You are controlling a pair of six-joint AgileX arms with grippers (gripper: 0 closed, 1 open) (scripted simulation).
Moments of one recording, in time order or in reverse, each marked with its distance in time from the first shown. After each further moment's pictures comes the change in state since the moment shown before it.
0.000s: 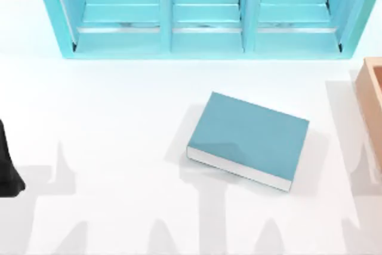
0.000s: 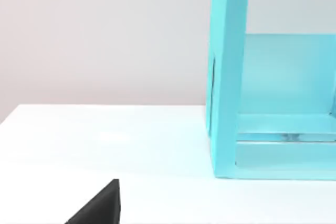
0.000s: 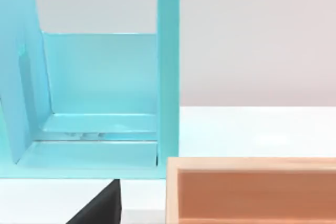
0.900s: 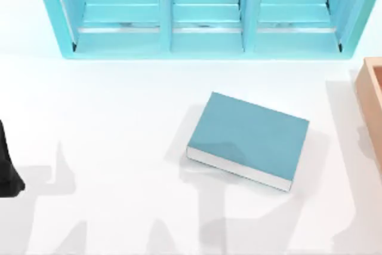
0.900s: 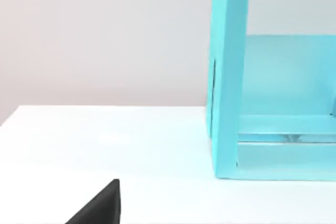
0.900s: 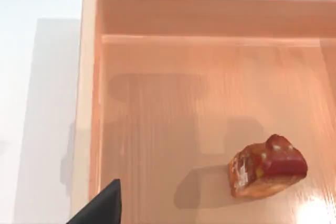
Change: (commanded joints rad) left arm 0.000 0.000 0.000 0.000 0.000 0.000; right arm -0.147 0.862 0.734 -0.601 0.005 -0.130
